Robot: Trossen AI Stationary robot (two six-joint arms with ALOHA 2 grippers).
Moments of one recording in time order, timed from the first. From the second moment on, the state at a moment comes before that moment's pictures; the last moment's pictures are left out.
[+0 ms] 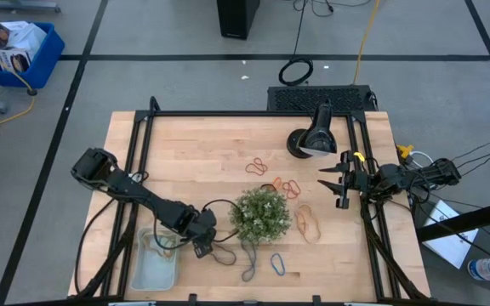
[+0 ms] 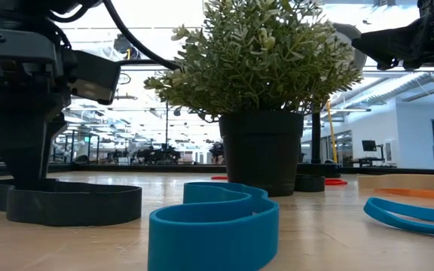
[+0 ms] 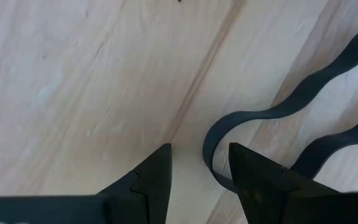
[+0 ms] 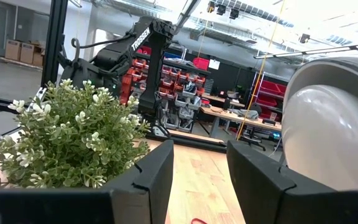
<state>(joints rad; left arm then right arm) -0.48 1.70 0.92 -0.52 0.00 -0.98 0.23 0.01 0.02 0.19 0.31 -0.30</state>
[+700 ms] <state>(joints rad) -0.47 1.70 0.92 -0.52 0.02 -0.94 0.23 0.01 0.02 0.19 0.31 -0.30</state>
